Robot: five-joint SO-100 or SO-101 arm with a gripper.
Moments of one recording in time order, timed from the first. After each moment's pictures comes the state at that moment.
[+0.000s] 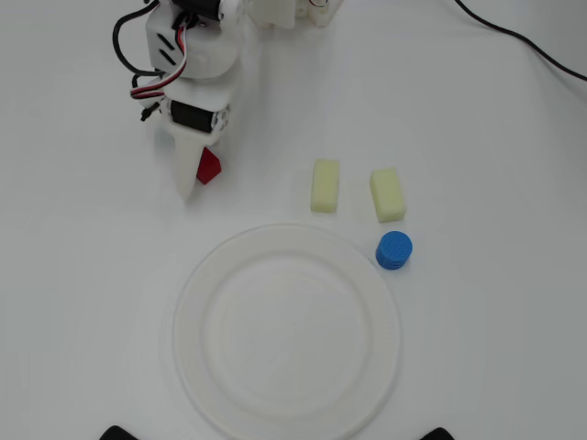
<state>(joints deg) 15.5 96.9 120.6 52.0 1.3</state>
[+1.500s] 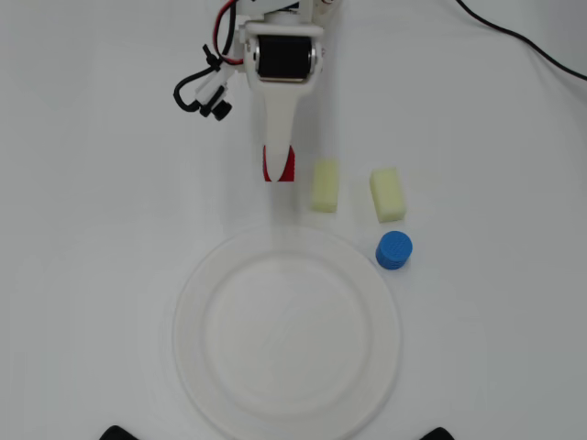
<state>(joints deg) -5.2 127.3 129.1 37.6 -1.3</state>
